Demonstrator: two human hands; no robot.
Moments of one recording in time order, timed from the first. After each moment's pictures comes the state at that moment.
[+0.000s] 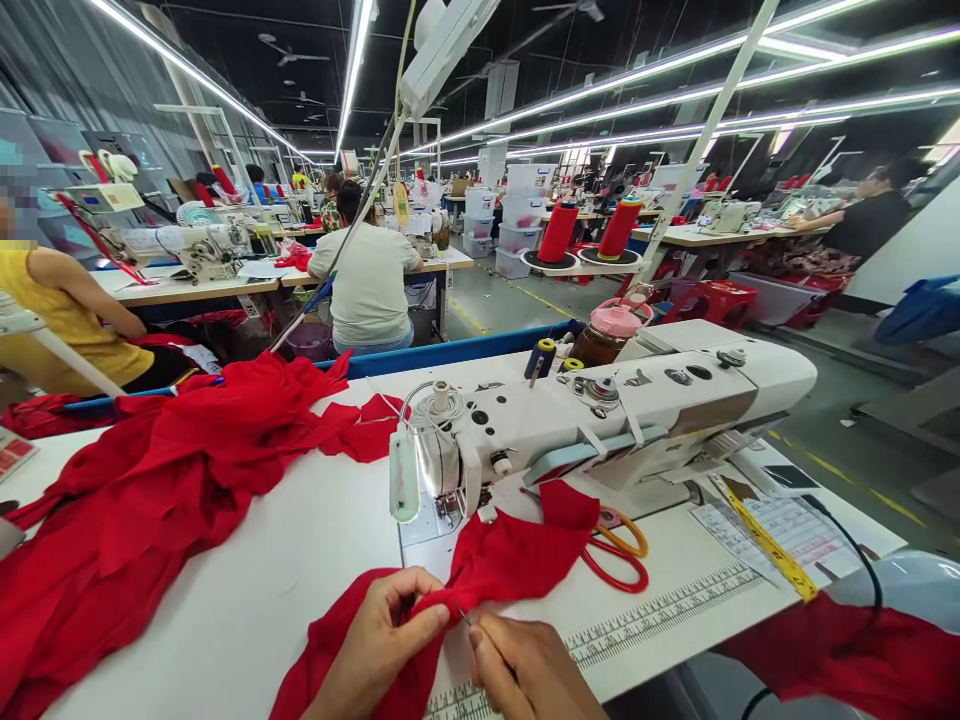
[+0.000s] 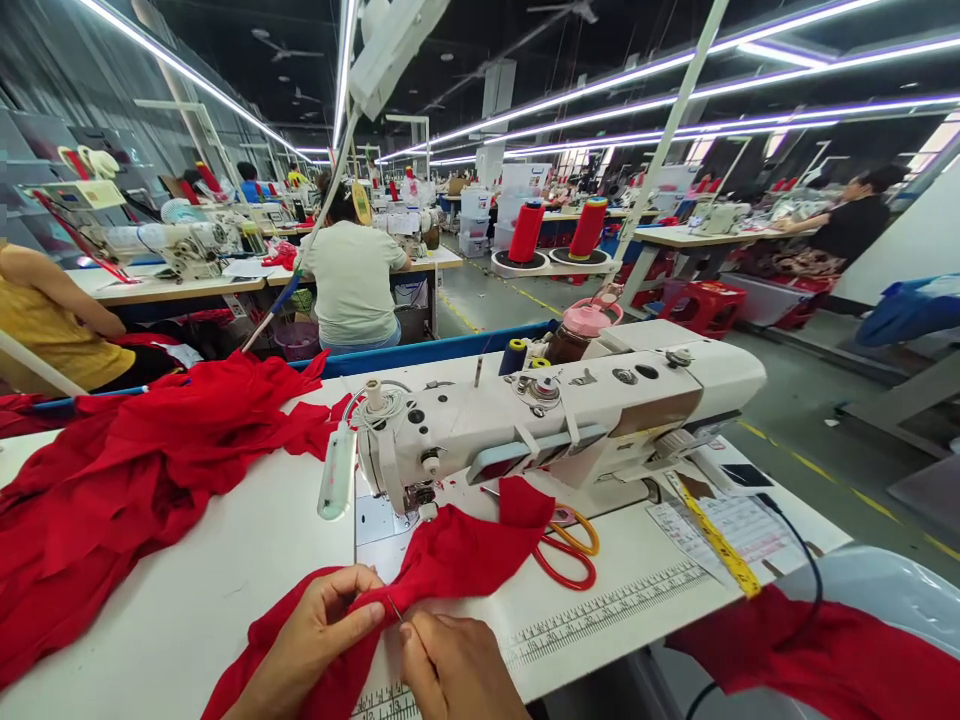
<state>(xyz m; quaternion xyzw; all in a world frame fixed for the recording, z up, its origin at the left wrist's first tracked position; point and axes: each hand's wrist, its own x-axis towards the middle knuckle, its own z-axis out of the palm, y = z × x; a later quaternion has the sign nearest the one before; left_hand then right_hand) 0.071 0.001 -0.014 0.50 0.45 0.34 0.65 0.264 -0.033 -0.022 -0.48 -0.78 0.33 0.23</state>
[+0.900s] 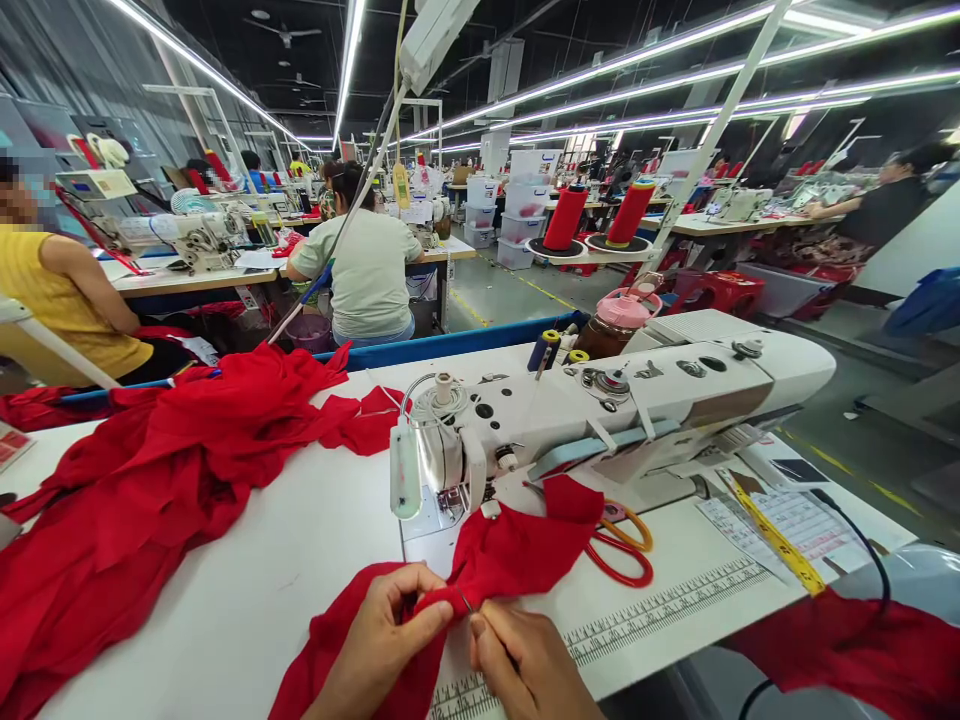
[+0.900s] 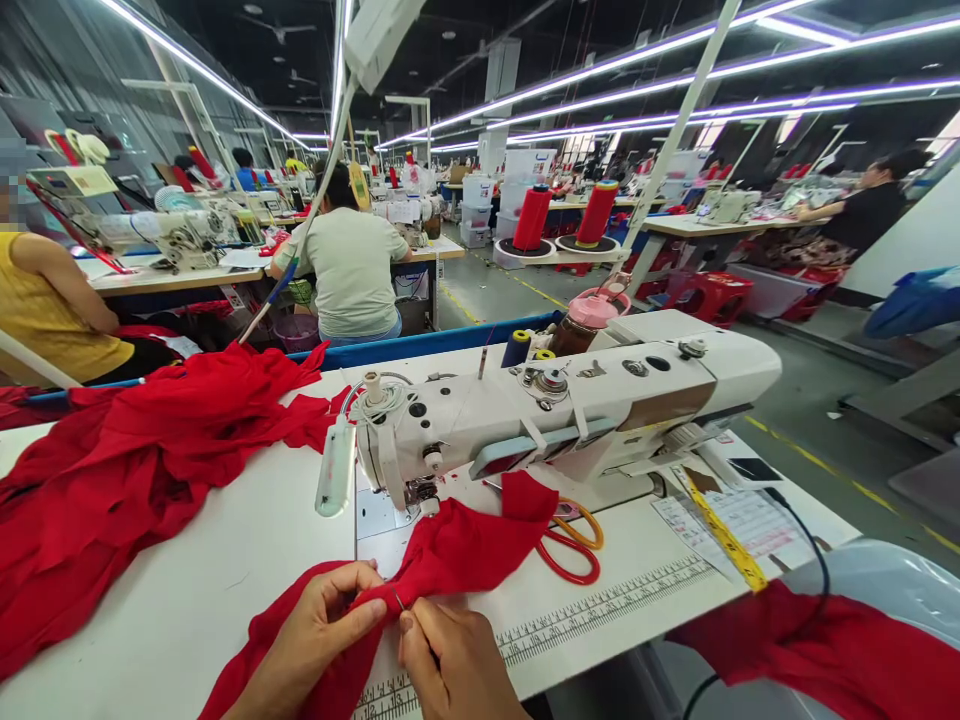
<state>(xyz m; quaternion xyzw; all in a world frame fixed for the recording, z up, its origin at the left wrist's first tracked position) 0.070 -0.002 -0.025 0.51 0.46 0.34 0.64 0.258 -0.032 -0.028 -0.47 -0.76 0.30 0.32</state>
